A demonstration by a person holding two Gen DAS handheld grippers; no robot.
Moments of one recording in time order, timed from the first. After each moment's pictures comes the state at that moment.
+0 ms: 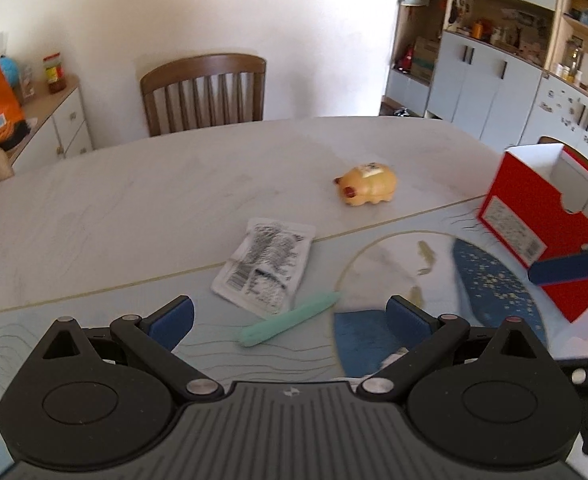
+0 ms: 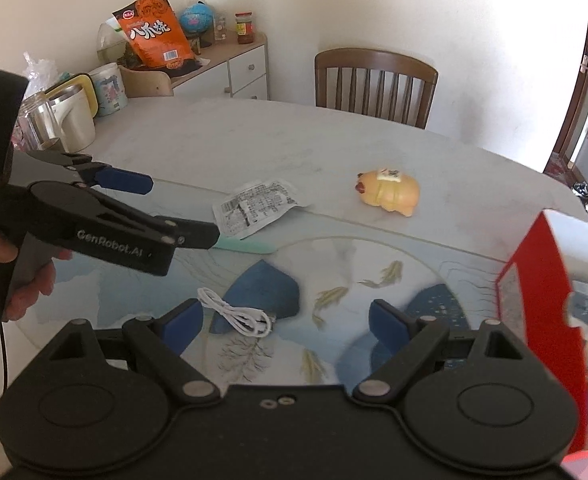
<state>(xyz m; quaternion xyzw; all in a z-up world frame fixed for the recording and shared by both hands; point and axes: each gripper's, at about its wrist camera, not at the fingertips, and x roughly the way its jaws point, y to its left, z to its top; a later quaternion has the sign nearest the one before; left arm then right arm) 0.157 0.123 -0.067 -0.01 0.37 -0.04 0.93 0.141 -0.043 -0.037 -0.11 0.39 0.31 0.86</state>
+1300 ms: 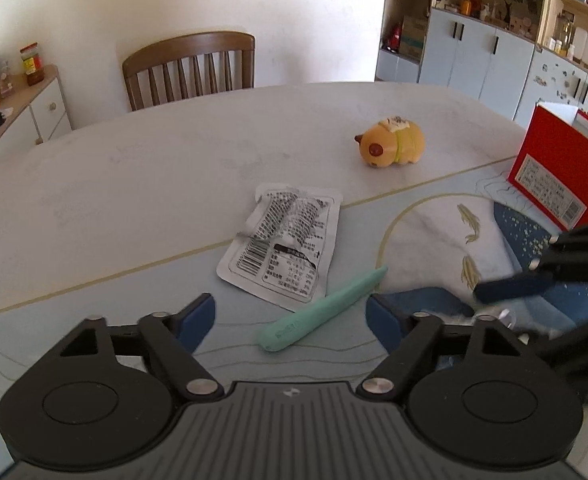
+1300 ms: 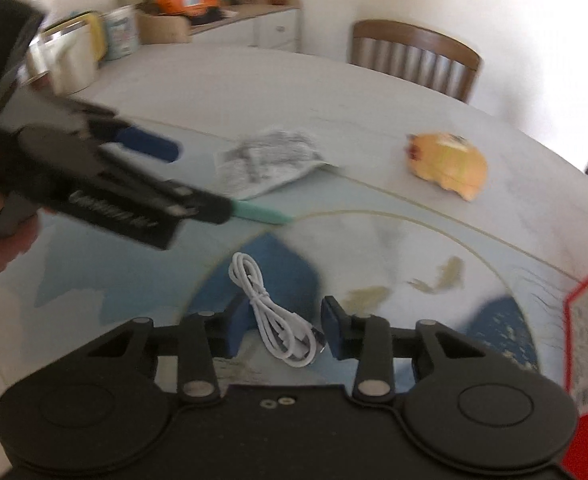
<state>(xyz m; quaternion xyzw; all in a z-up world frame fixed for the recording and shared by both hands) 0.191 0.137 -0.124 0.01 0.39 -0.06 0.92 0.184 -0.014 -0.107 -0.16 0.41 0.32 0.84</state>
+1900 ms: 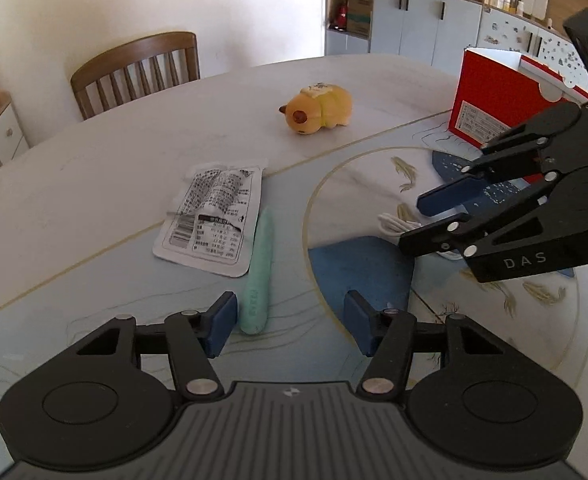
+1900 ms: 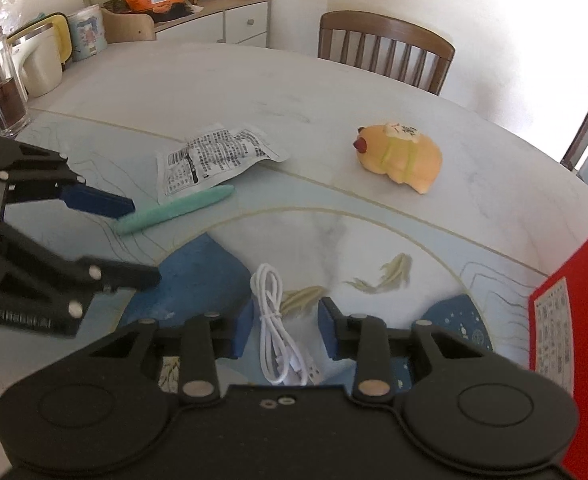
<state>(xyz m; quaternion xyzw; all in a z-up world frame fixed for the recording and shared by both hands) 0.168 0.105 -0.130 0.07 0.40 -0.13 0.91 0.202 -0.020 -0.105 -0.17 0.41 0.31 0.84</state>
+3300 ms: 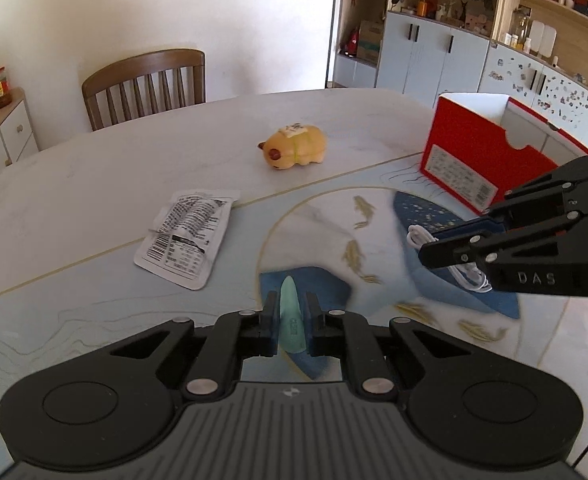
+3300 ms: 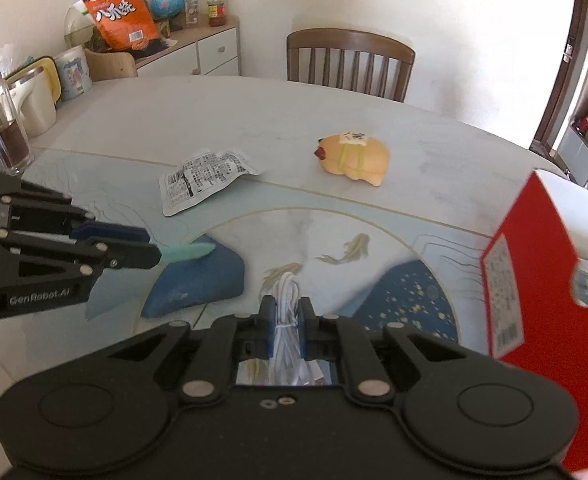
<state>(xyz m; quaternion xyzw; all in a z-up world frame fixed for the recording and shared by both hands) 0.134 0.080 -0.095 0.02 0.37 -0.12 0.92 0.163 -0.064 -0.070 -0.12 0.40 0.27 0.87</state>
